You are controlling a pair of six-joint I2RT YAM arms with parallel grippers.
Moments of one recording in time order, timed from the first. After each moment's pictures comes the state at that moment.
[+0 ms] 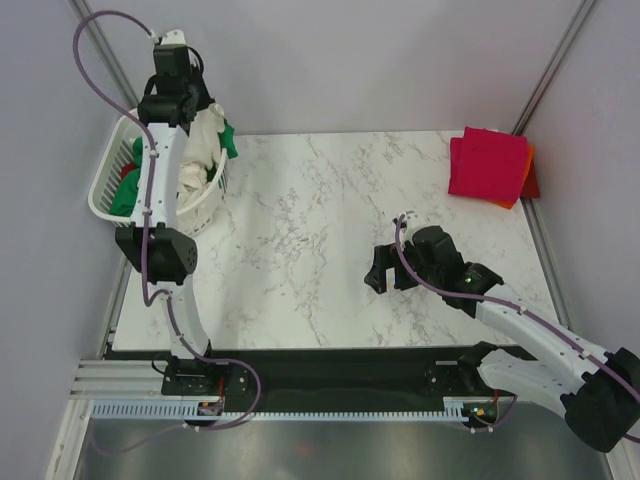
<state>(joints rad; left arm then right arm) -0.01 2.09 2.35 -0.76 -0.18 -0.25 0.63 0.98 0.68 -0.37 -0.11 0.40</state>
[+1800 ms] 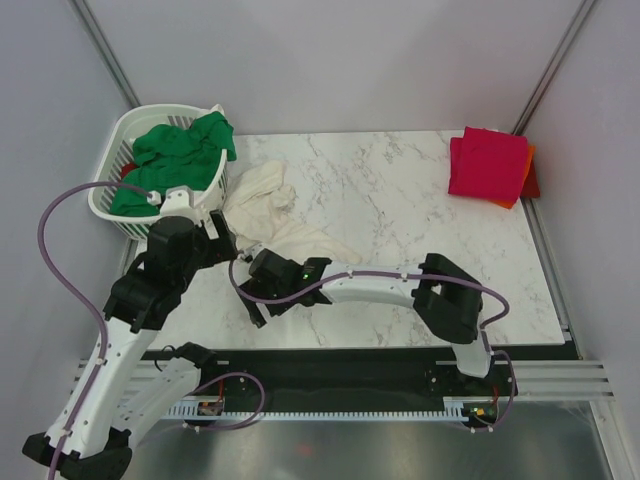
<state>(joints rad) -0.39 0.74 1.03 -0.81 -0.34 -0.40 1.21 1.94 1.44 -0.39 0.02 0.53</state>
